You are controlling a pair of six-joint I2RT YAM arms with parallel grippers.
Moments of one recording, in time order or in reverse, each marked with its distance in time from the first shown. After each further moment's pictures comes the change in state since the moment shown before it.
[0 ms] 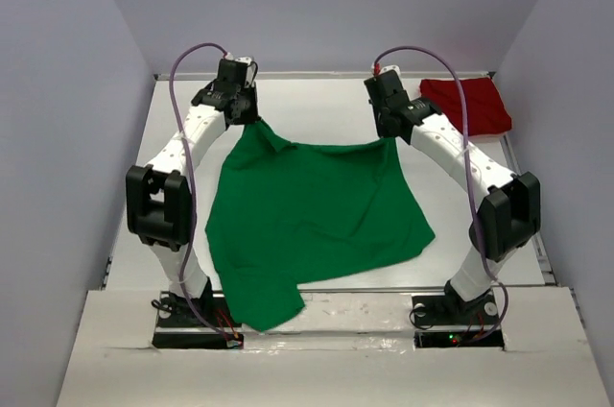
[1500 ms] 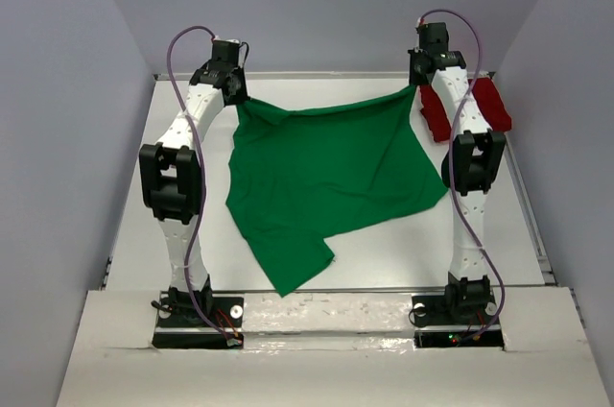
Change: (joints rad) left arm 0.084 0.277 0.297 -0.047 -0.078 0.018; right arm -0.413 0.705 0.876 -0.039 -0.320 -0.127
